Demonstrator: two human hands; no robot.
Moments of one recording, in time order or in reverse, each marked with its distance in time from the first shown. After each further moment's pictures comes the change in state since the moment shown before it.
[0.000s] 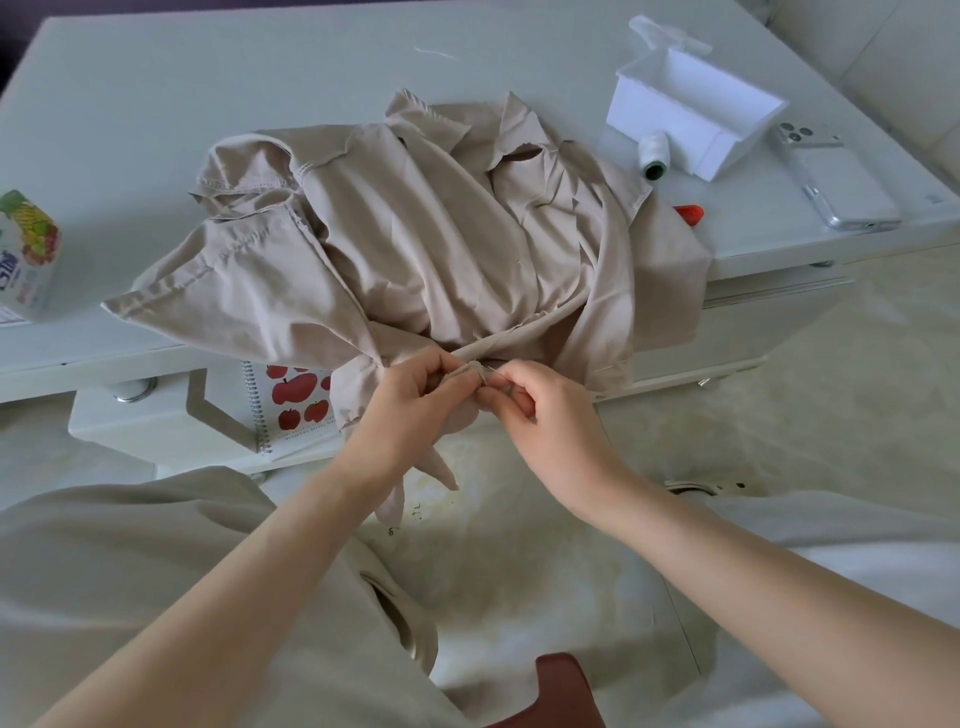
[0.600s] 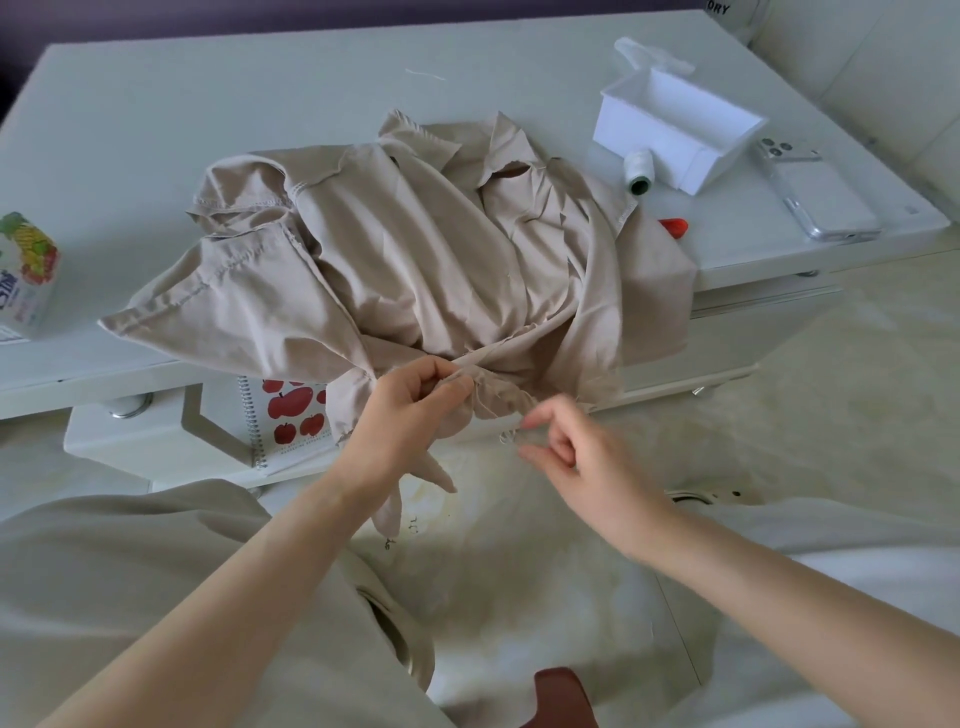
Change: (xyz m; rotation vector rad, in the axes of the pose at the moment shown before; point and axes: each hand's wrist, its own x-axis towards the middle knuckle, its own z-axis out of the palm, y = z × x) left_hand 0.001 0.006 0.002 -0.024 0.000 -0.015; right_hand -0.029 0.026 -0.034 -0.154 -0.123 -0.021
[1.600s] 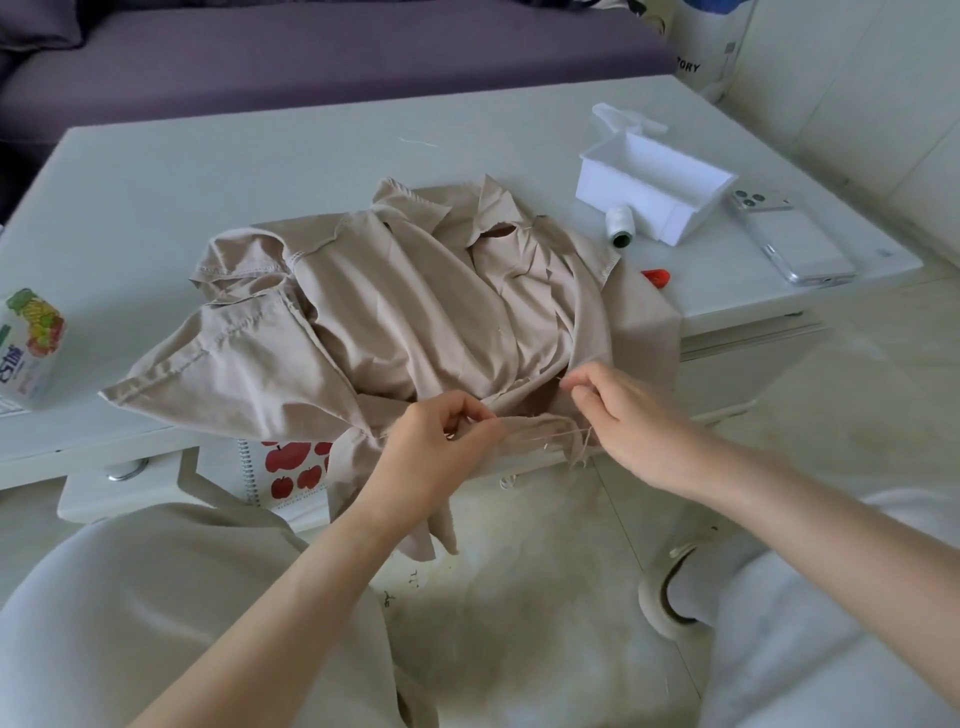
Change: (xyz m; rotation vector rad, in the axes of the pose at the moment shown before) left_hand 0.019 0.016 0.019 0.251 0.049 0.142; right_hand 0.057 -0.011 -0.068 -0.206 -0.150 0.209
